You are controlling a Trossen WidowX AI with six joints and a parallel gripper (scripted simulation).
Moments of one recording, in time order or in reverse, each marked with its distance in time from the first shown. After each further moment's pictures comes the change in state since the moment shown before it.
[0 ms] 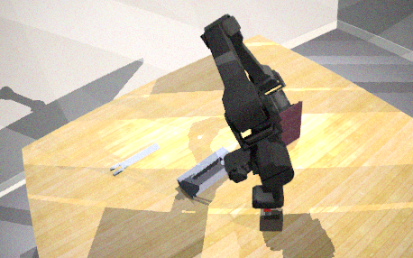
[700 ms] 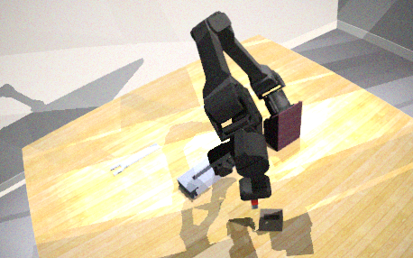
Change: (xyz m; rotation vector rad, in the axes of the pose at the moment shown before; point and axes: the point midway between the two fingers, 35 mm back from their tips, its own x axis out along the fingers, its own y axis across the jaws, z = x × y) arm -0.006 -0.016 0.033 -0.119 0.003 0.008
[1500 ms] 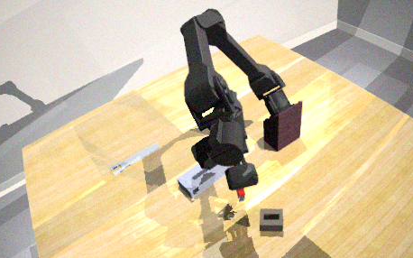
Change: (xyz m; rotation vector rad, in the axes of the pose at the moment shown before) arm -0.004 -0.027 0.033 -0.135 -0.001 0.006
